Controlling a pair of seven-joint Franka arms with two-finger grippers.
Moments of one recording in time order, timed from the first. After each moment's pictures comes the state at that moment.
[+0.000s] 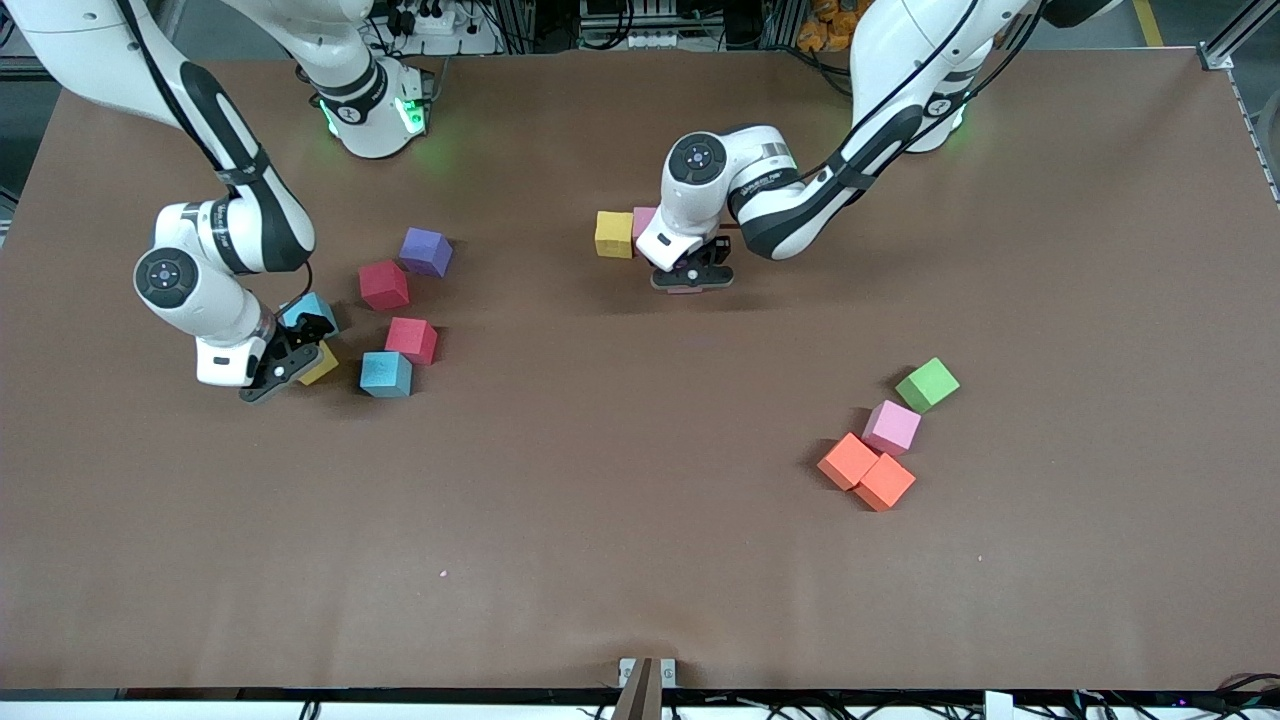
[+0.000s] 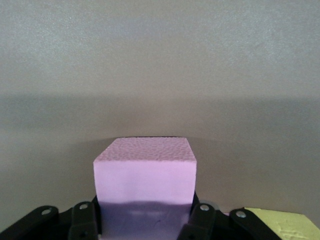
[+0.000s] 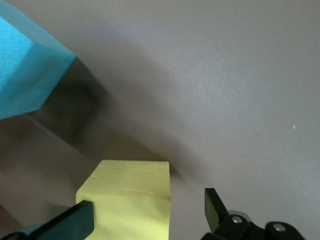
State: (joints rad) left arm -0.19 0.59 -0.74 -2.10 0.47 2.45 -1.27; right arm -0.21 0.31 0.13 -2.32 -0.27 2.60 -0.57
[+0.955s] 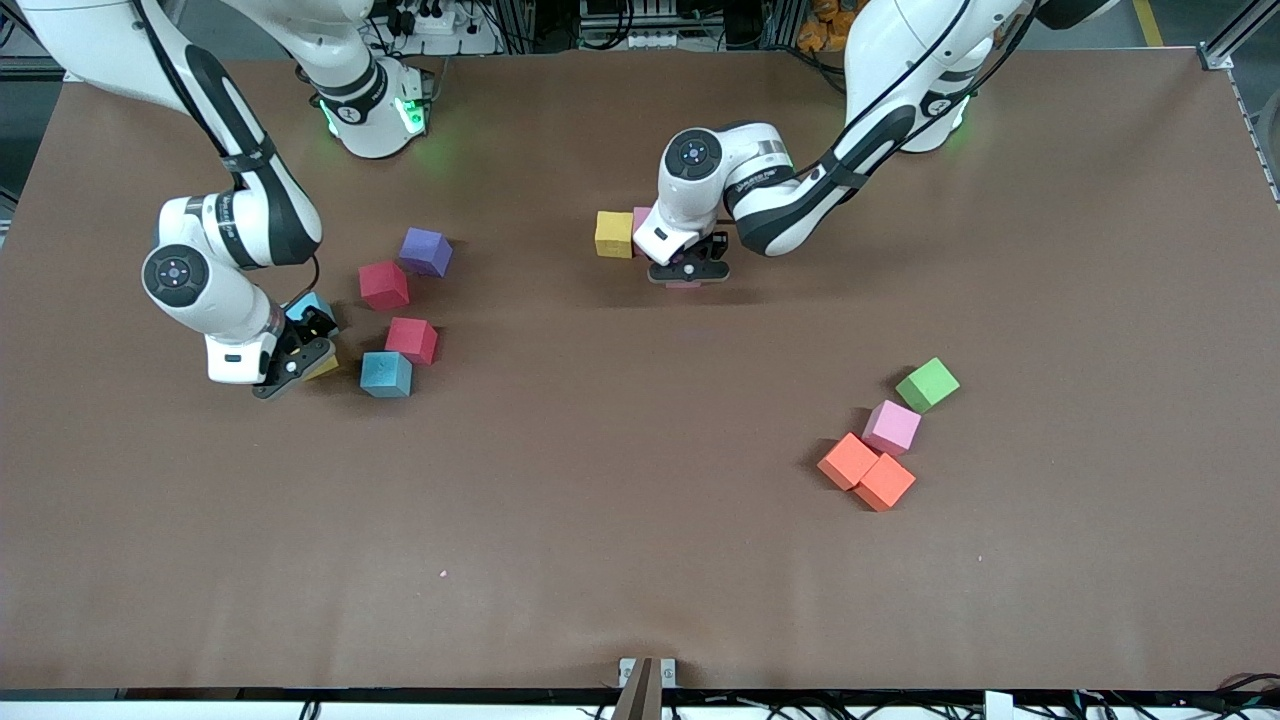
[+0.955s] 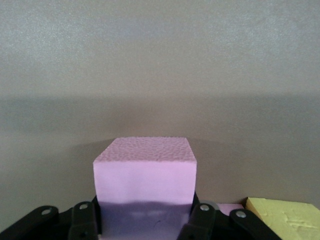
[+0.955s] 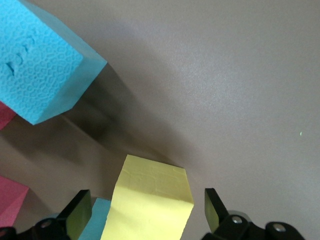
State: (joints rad) left arm -0.20 0.59 -0.74 -2.11 0.48 2.45 -1.27; right arm -0.22 0.27 0.17 -2.32 -0.27 2.50 -0.57
